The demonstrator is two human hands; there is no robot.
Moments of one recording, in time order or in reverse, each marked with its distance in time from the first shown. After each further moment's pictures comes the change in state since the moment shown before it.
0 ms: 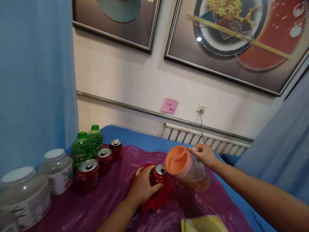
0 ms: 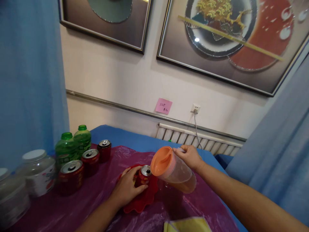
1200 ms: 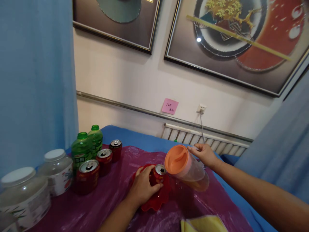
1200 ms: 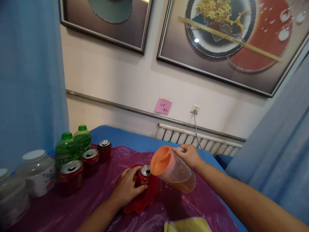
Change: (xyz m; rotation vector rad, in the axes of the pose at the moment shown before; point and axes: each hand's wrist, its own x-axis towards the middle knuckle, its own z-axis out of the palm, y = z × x) left_hand -0.001 0.002 -0.003 -0.009 -0.006 -0.019; right_hand -0.001 -0.012 0.000 0.019 0.006 -0.004
